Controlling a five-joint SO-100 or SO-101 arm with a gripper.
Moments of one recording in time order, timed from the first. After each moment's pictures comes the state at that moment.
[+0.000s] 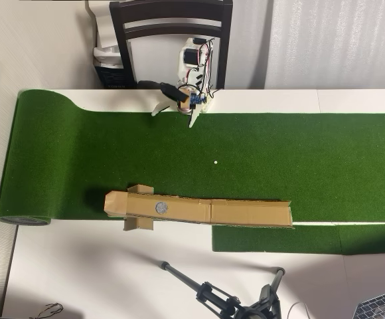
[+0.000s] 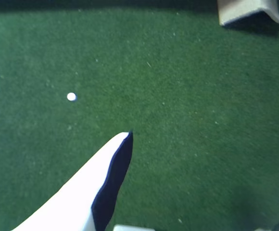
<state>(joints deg) 7.9 165.7 126.7 87.6 85.4</state>
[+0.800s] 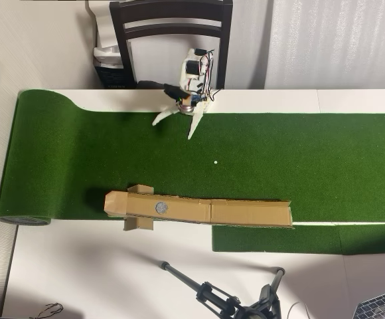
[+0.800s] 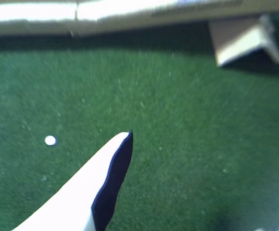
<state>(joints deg) 7.9 191.3 161.8 67.2 85.2</state>
